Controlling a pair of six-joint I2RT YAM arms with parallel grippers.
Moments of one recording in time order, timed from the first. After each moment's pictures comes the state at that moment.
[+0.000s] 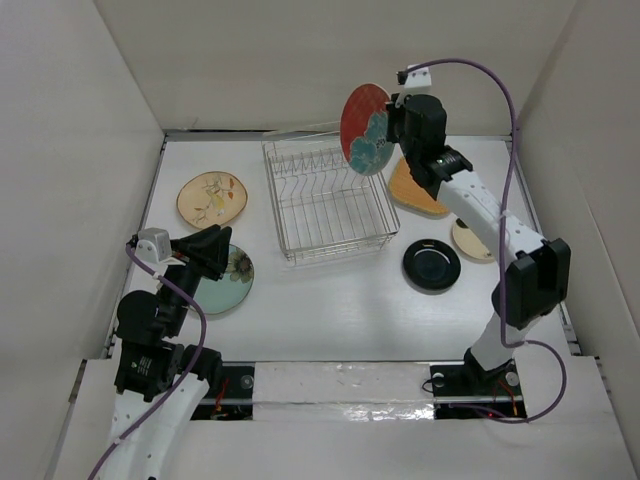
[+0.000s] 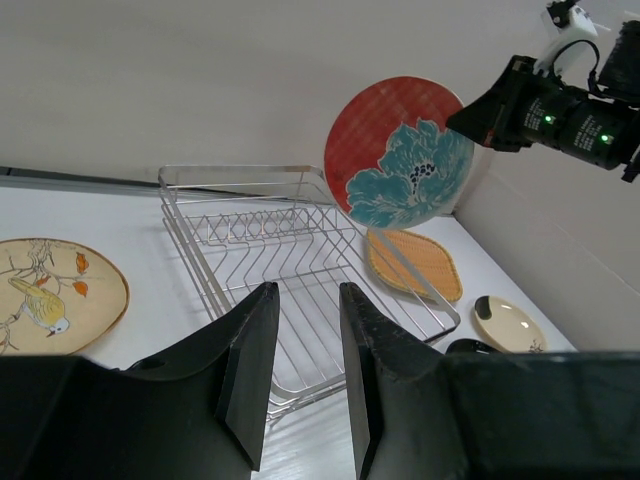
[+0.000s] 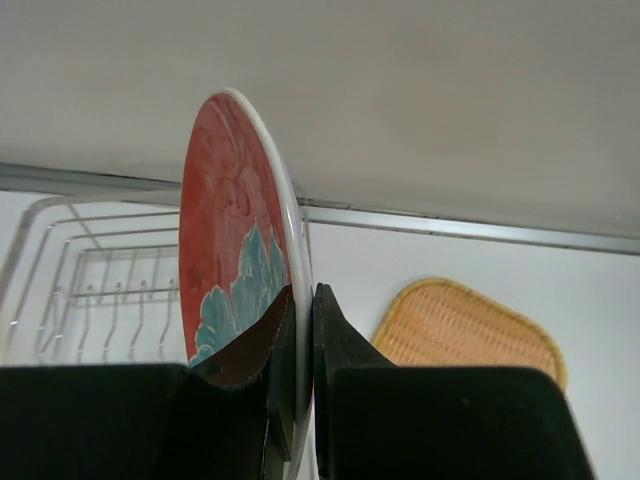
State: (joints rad) left arm -0.27 0.25 0.63 -0.15 0.06 -0.38; right arm 0.45 1.67 1.61 -0.04 0.33 0.06
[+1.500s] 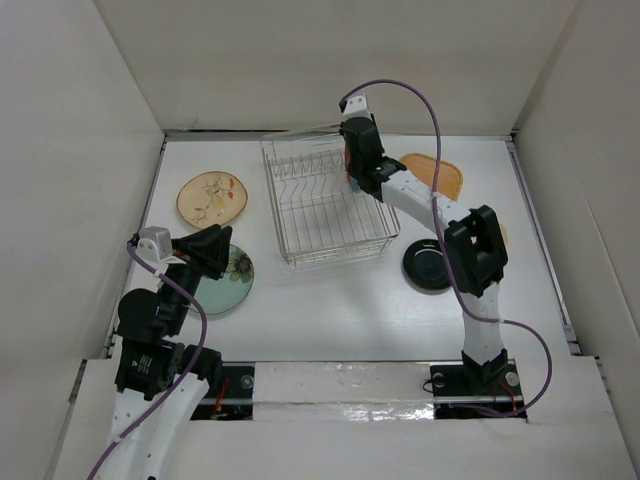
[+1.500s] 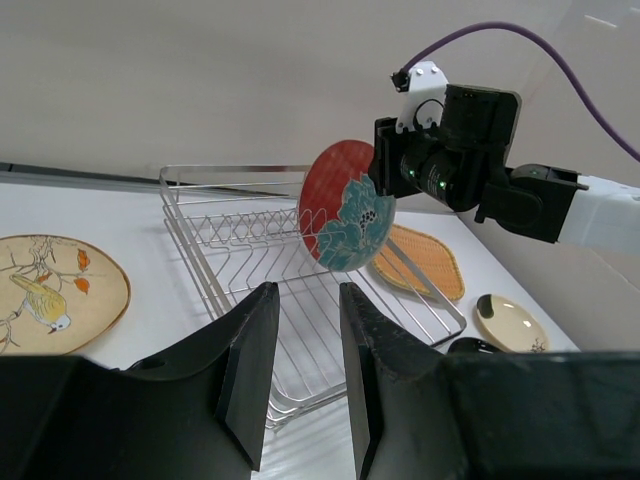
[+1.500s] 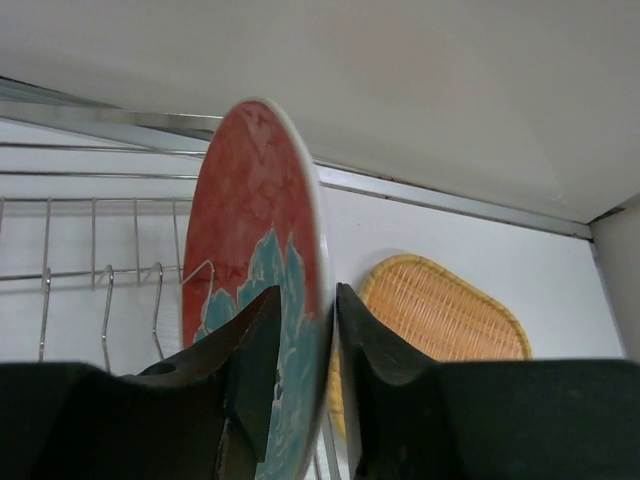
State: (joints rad) left arm -0.27 0.26 0.63 -0.15 0.06 -0.38; right arm 0.58 2.08 1.80 0.03 0.68 -0.19
